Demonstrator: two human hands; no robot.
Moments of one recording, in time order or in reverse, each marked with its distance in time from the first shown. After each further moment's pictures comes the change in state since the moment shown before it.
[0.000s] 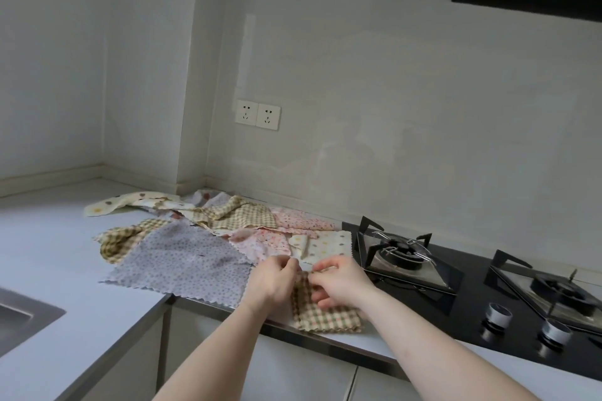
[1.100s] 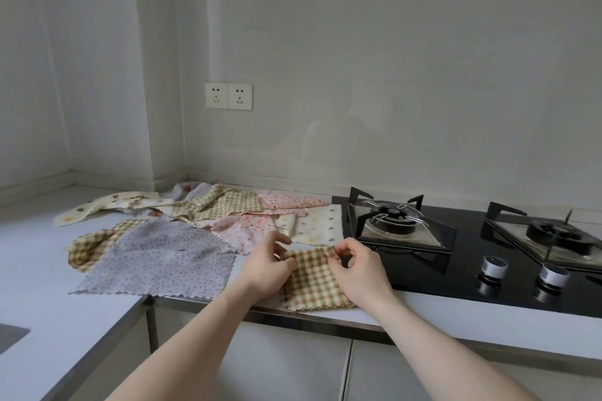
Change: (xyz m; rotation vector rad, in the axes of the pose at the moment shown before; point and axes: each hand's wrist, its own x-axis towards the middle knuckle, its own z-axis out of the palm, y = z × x) left_hand -0.002 0.004 0.011 -0.022 -0.155 0.049; right_hand 0.013 0.083 -0.025 -0.189 0.350 -0.357
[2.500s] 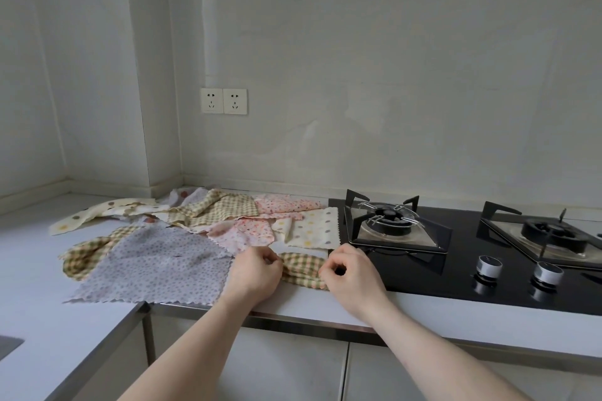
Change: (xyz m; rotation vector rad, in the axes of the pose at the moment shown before) left_hand 0.005 -0.005 0.000 0.248 0.177 -0.066; right_hand 0.000 0.006 0.005 -0.099 -0.046 -0.094
